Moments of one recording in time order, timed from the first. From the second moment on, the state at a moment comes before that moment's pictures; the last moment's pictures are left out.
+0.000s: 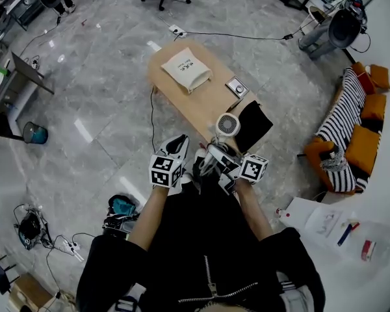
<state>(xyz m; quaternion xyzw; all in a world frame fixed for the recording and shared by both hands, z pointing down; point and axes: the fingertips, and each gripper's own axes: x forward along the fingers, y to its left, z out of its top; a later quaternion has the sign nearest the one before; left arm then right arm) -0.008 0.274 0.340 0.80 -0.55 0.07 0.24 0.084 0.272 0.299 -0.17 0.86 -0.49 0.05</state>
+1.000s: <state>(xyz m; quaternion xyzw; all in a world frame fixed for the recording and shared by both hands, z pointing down) -0.036 0.137 0.345 0.79 -0.55 0.10 0.25 0.053 0.130 0.305 -0.15 0.85 -0.50 0.05</state>
